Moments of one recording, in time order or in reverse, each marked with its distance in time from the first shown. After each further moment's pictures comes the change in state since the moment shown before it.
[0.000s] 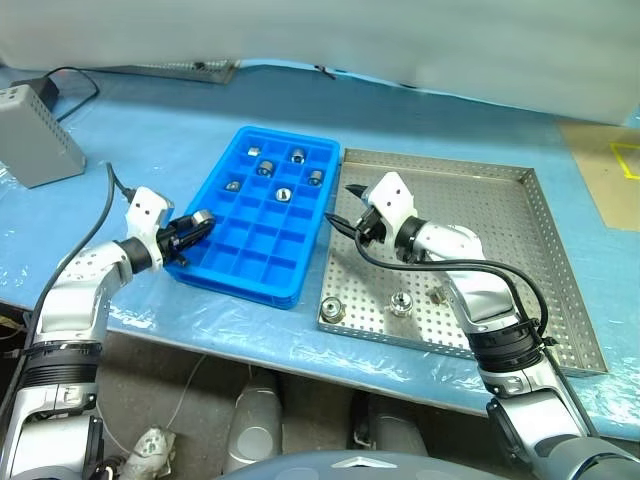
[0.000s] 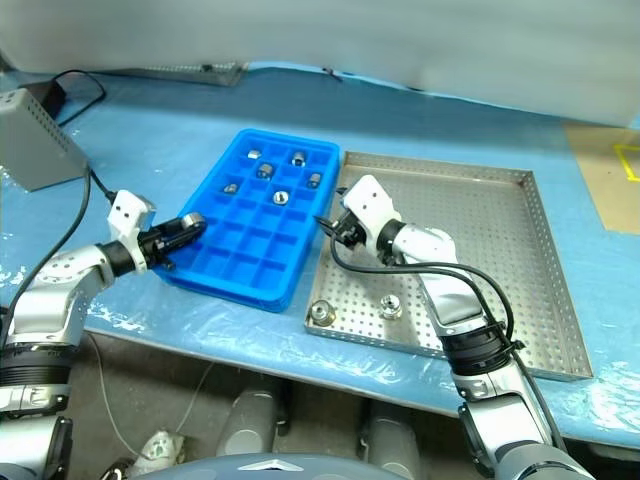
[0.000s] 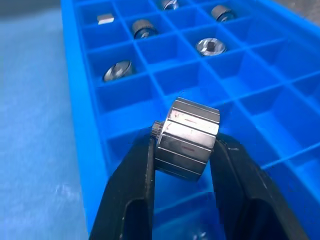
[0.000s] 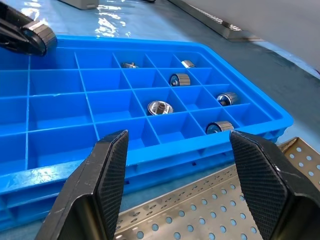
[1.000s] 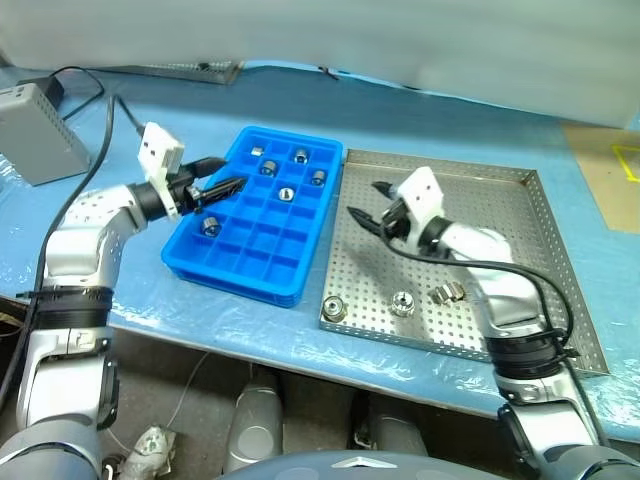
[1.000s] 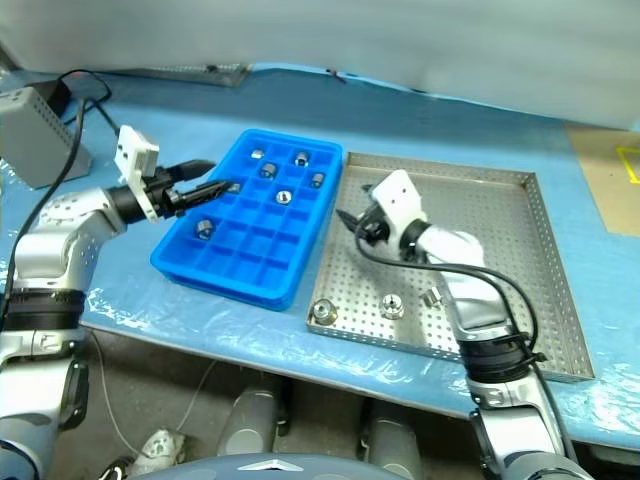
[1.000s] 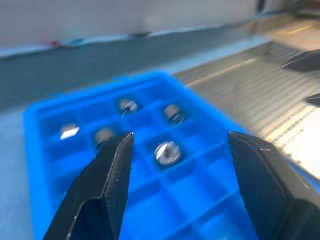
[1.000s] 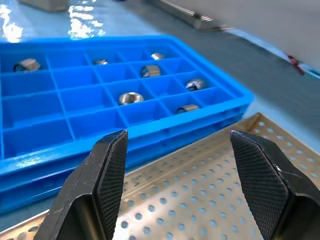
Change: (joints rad) left arm -0.366 -0.039 -0.083 0.018 -0.161 0.097 -0.189; right arm 0.072 -0.082 -0.195 -0.119 0.105 0.135 0.001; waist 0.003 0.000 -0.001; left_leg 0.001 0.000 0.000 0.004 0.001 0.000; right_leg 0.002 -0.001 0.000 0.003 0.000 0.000
